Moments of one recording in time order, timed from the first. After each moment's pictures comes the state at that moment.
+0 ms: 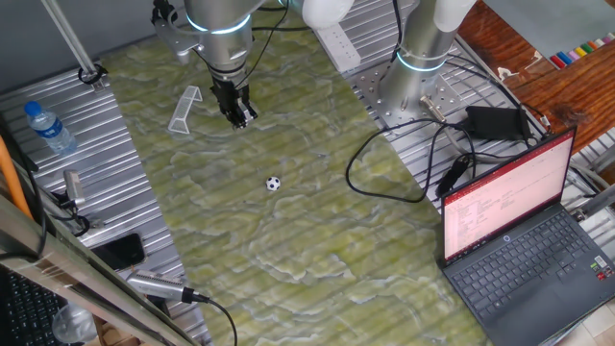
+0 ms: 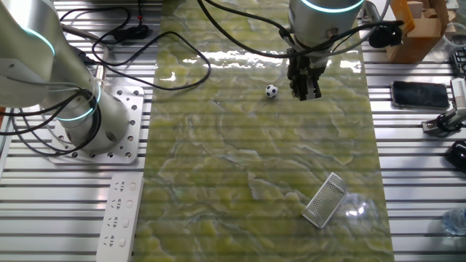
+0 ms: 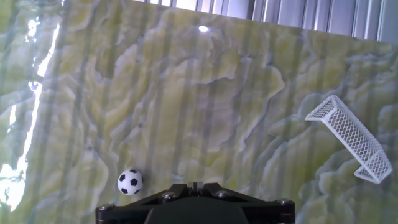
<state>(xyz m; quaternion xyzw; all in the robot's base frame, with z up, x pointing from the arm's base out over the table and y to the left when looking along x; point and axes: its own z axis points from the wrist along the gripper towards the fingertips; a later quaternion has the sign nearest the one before) 0.500 0.001 0.169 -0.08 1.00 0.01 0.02</state>
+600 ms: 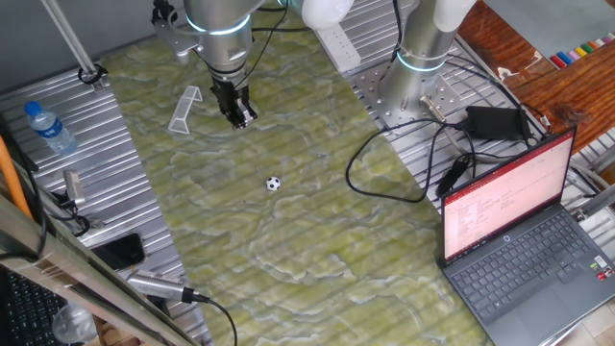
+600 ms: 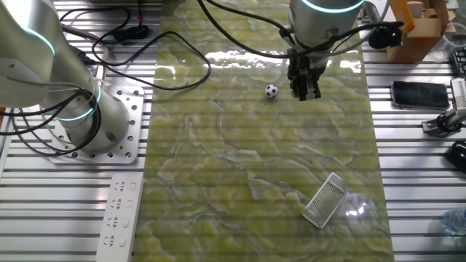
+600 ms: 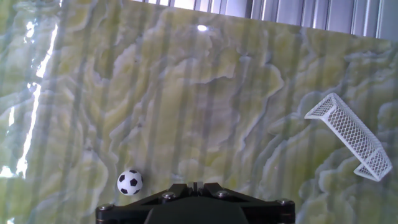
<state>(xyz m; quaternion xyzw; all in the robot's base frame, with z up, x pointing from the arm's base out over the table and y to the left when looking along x) 0.500 0.001 0.168 -0.08 1.00 0.01 0.02</state>
